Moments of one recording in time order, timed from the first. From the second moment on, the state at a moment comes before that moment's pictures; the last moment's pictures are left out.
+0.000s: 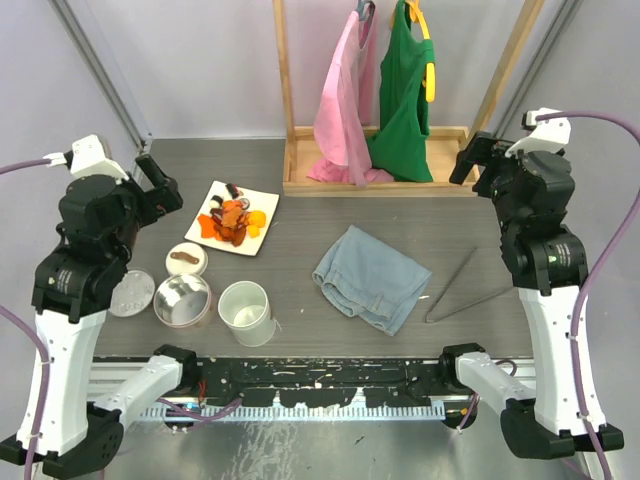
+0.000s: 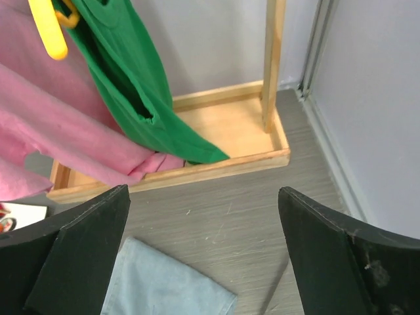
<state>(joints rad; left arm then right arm) -0.26 0.92 1.54 -0.90 -0.41 -0.41 0.12 0.97 1.50 -0.66 0.25 0.17</state>
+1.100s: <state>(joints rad) -0.13 0.54 0.93 -0.92 0.10 -0.54 0.79 1.55 1.02 -0.52 -0.10 0.54</state>
